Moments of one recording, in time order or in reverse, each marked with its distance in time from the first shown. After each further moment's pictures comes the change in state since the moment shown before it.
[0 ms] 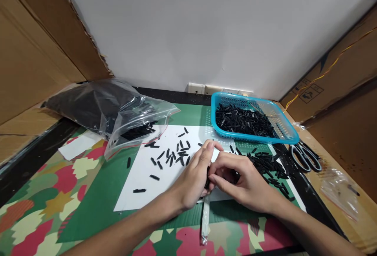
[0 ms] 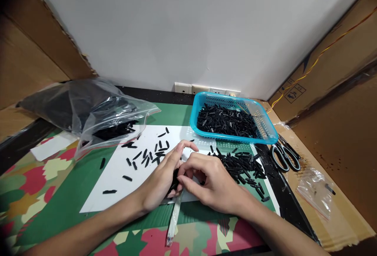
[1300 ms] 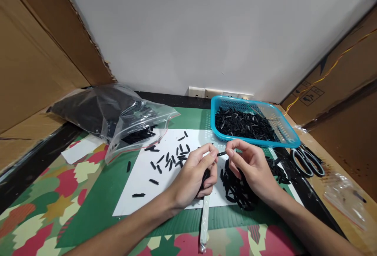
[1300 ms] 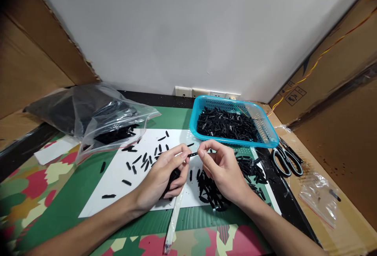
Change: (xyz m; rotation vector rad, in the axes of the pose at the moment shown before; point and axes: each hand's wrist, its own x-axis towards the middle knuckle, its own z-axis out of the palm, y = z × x) left_hand 0.010 0.001 -0.005 -0.229 -0.206 0.139; right_hand 0.004 0.016 -0.012 0.422 0.285 0.305
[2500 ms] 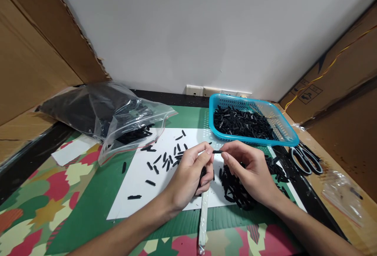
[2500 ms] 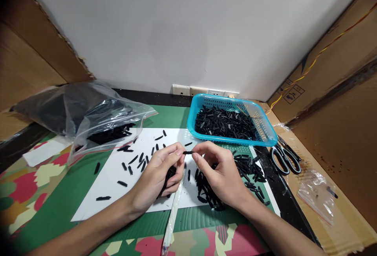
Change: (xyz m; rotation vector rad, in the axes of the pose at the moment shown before) left_hand 0.000 0.002 0.000 0.088 0.113 0.022; right_hand -0.005 0.002 0.000 -0.249 0.035 -0.097
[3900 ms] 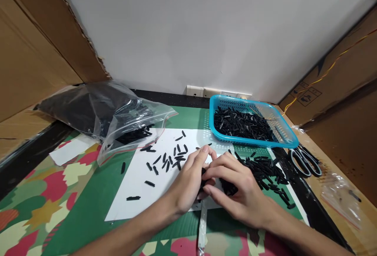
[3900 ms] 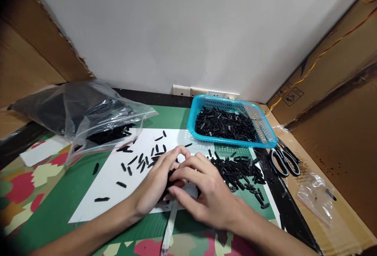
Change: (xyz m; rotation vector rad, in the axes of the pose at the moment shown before) left_hand -0.003 -0.004 0.005 0.040 0.213 -0.132; right_hand -0.013 -0.013 0.017 -0.229 -0.225 -0.413
